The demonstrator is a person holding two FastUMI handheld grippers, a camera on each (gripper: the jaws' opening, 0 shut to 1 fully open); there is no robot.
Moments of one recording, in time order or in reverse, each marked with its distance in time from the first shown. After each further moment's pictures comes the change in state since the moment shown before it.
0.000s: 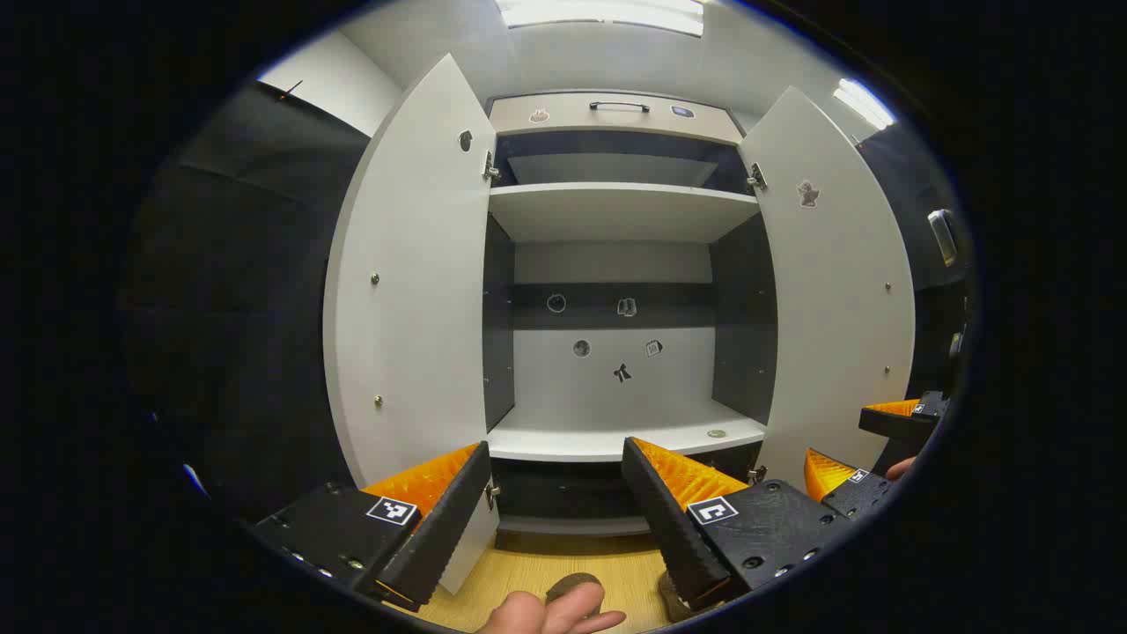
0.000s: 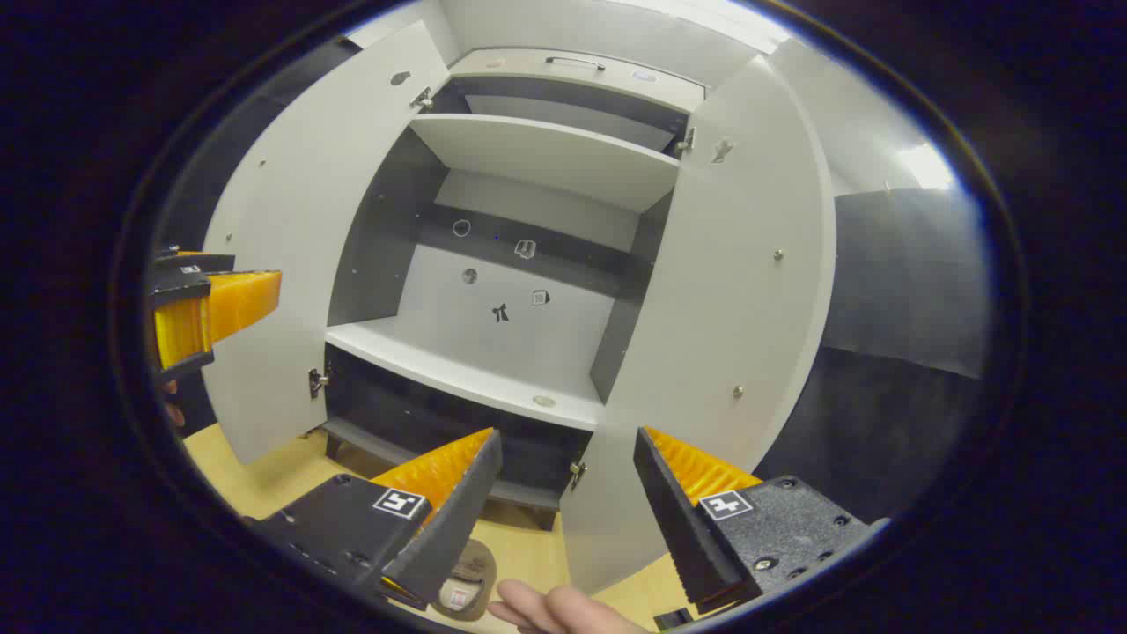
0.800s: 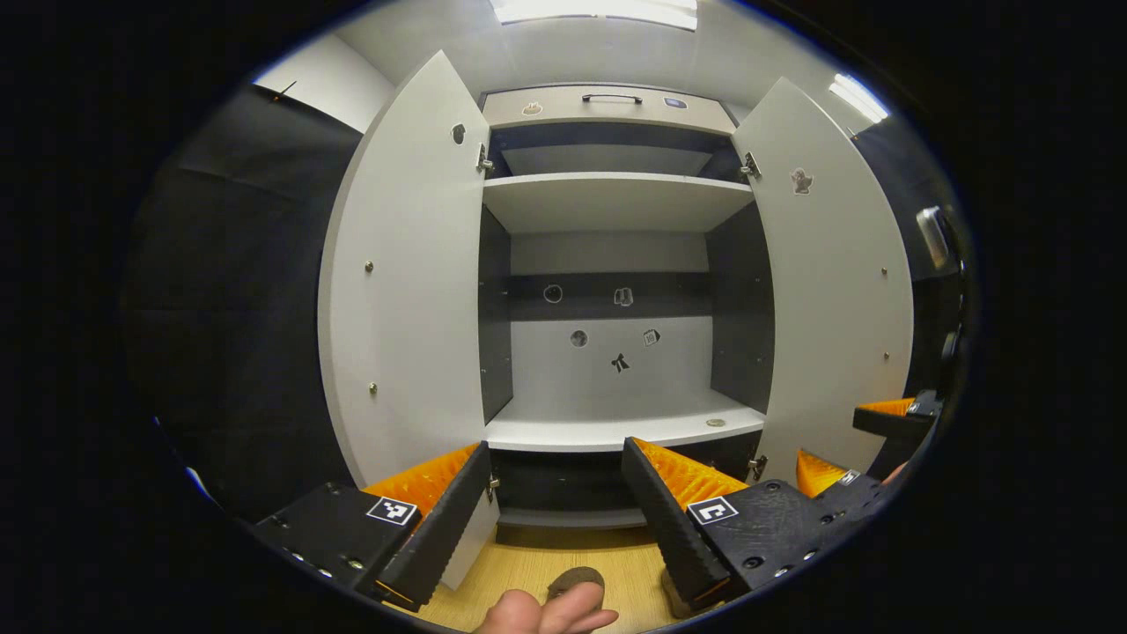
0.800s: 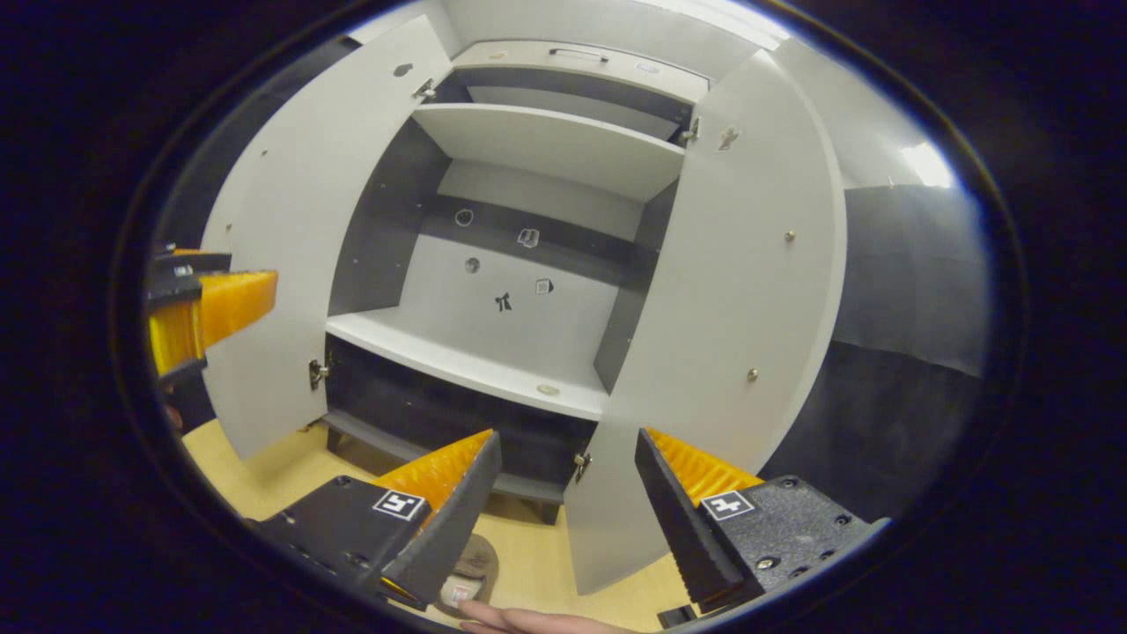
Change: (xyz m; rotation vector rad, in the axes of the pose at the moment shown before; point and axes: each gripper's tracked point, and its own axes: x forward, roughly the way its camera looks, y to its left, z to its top) left arm -0.003 -0.002 -0.014 0.021 0.033 -0.001; right arm 0.006 0.019 -0.032 -0.051 0.068 0.044
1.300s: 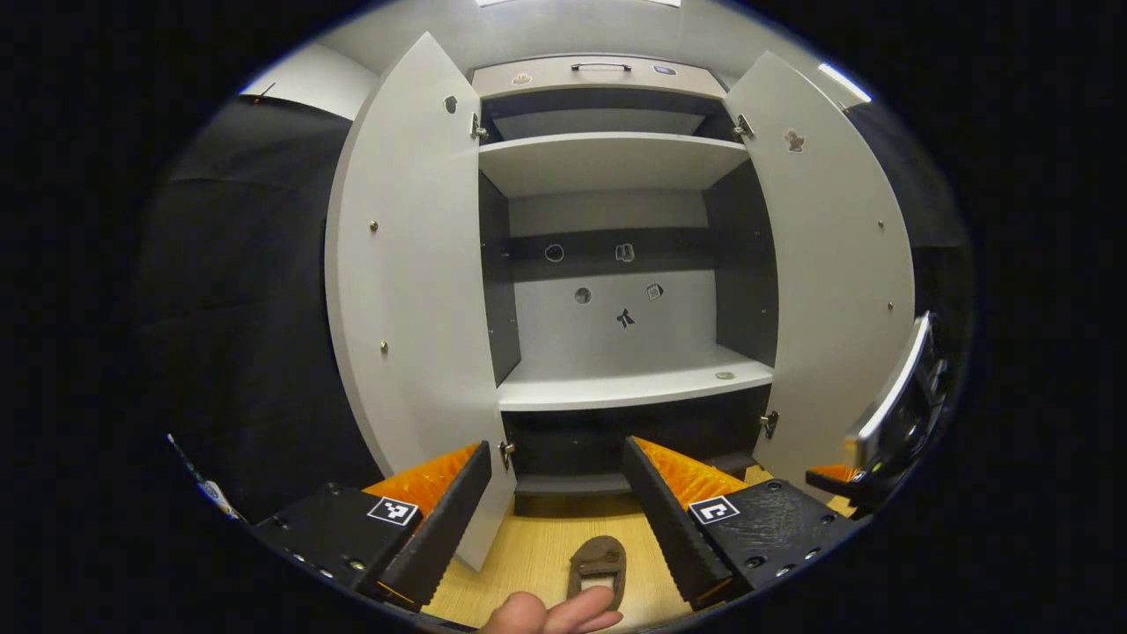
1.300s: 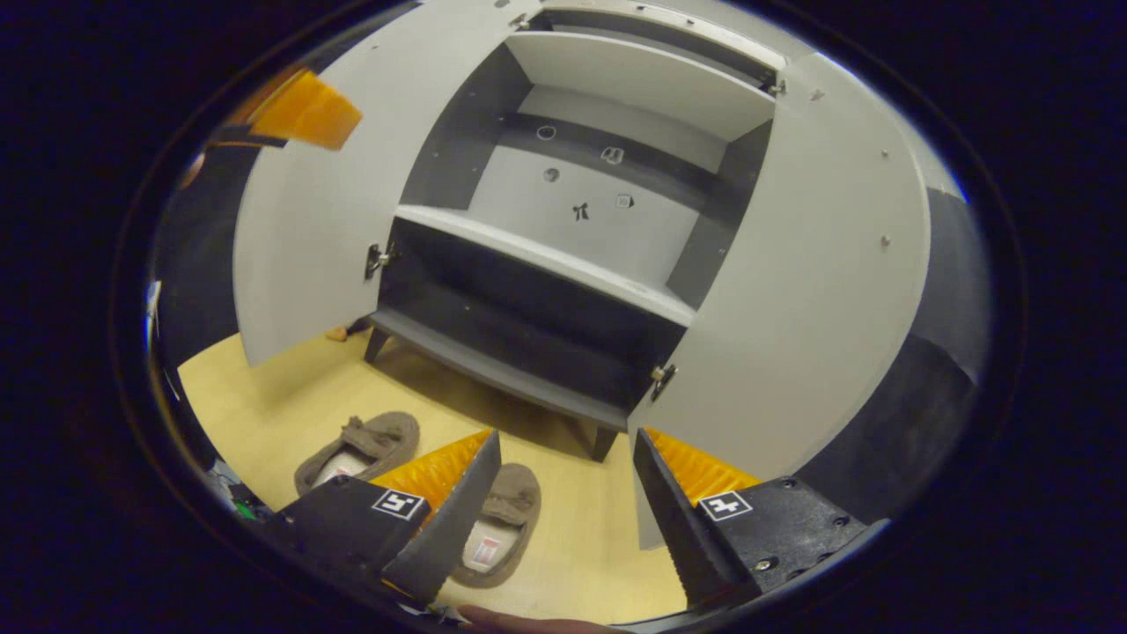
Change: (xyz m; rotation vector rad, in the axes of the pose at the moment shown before) left arm -0.014 0.011 -0.036 0.051 0.147 -0.003; right arm -0.004 0.085 -0.127 -0.084 0.226 0.166
